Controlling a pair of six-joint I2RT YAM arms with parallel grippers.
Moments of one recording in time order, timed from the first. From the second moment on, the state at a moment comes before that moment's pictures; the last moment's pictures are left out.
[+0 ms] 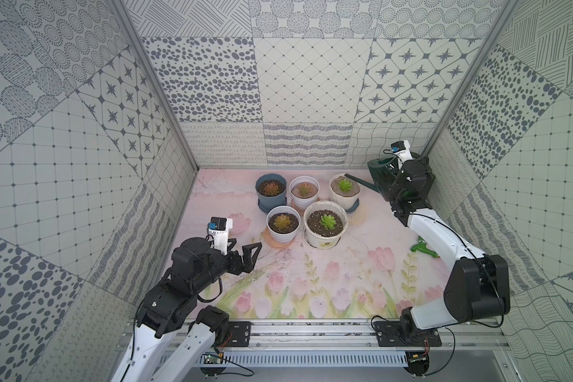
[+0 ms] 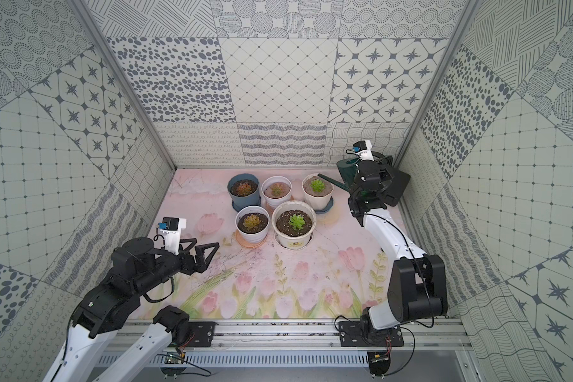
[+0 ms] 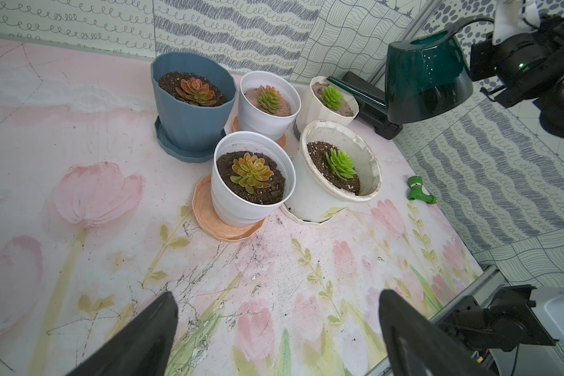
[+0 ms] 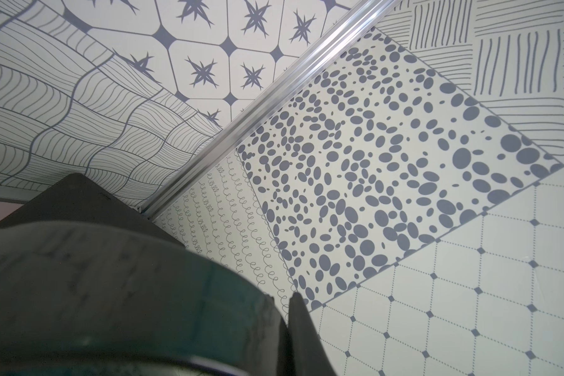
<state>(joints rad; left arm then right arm) -0.34 0.51 0.88 -0.82 0.17 -0.32 0.16 1.49 1.14 0.45 0.91 -0.96</state>
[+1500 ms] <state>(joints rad) -0.34 0.46 0.88 -0.82 0.19 -0.32 0.16 1.16 0.89 0.39 1.01 -1.01</state>
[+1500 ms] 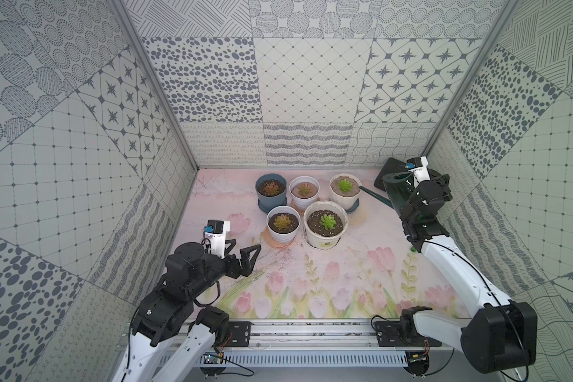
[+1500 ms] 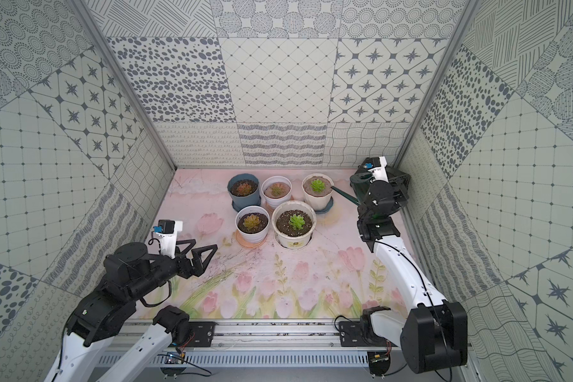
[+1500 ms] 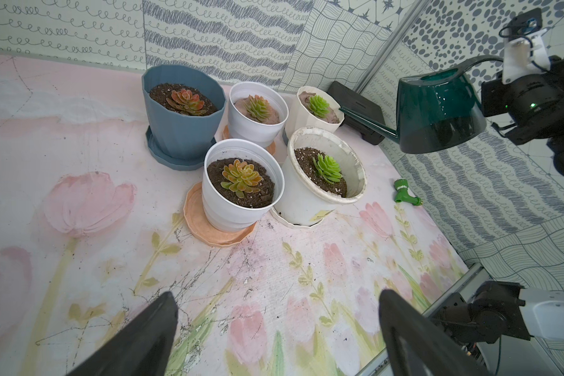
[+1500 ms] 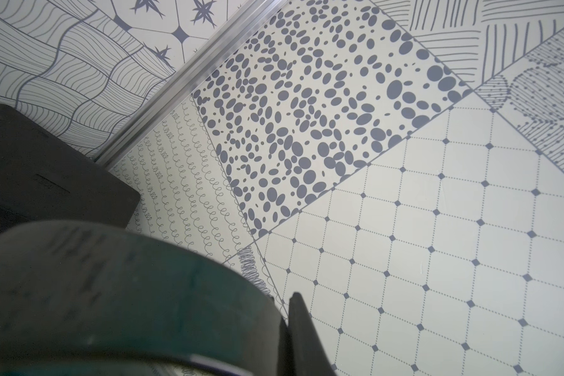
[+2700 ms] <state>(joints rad) -0.34 0.44 0.88 -0.82 0.19 -0.32 0.40 1.33 0.98 0.54 1.07 -1.13</state>
